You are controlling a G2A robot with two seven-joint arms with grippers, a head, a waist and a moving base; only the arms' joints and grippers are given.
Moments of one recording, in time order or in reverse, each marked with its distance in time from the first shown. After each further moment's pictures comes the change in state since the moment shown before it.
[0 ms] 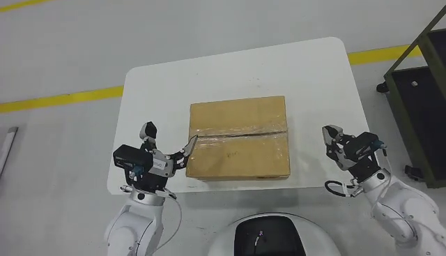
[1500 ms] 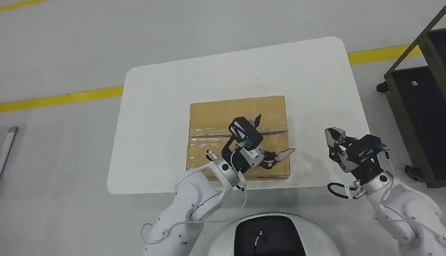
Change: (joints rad) left arm -0.437 -0.057 0.497 0.286 -0.124 -0.179 -0.260; right arm -0.015 0.010 0.006 0.015 -0.007 0.004 -0.025
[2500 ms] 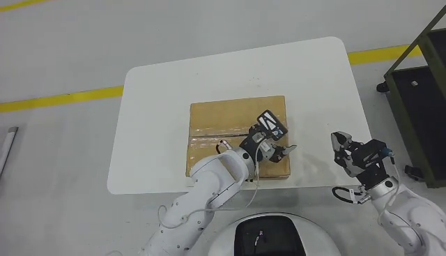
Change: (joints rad) left arm -0.168 -0.042 0.138 0.107 0.101 0.073 -0.295; right arm -0.051 0.005 0.022 -0.015 -0.009 0.019 -0.009
